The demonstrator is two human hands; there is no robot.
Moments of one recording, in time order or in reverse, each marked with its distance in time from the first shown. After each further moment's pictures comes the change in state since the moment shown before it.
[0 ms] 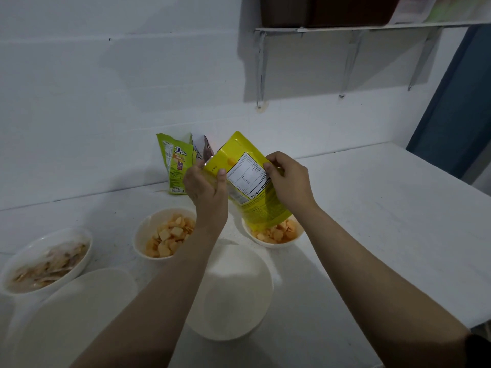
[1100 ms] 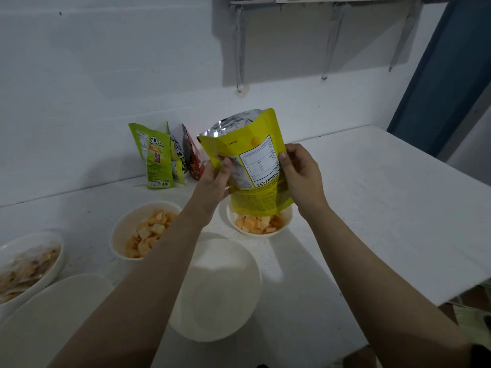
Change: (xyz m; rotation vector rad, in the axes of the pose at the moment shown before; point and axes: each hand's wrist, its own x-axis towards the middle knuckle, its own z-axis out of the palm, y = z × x) left_hand 0.006 0.005 0.018 -0.484 -0.670 -0.427; right_hand -0.021 0.031 -0.027 0.361 0.151 0.092
